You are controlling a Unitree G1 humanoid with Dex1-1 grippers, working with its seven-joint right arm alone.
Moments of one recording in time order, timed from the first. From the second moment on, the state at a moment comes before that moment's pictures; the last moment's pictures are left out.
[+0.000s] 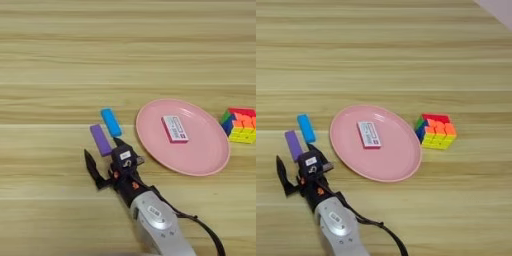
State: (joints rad) arm 0.28 -0.04 0.27 -0.08 -0.04 0.00 0.19
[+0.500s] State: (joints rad) arm 0.28 -0.04 0.27 -0.08 -0.03 0.00 0.19
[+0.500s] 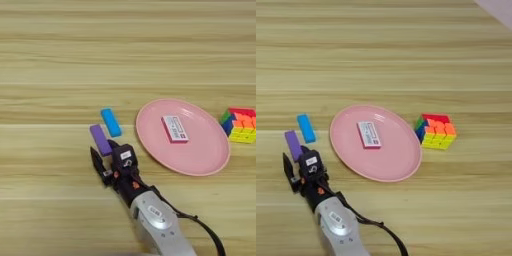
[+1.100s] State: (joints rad) arm 0.29 -0.04 0.27 -0.11 -0.03 0.02 0.18
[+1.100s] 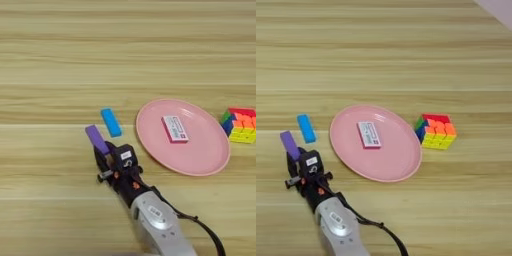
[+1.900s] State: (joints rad) arm 0.27 -0.11 0.06 -0.35 0.02 0.15 0.18
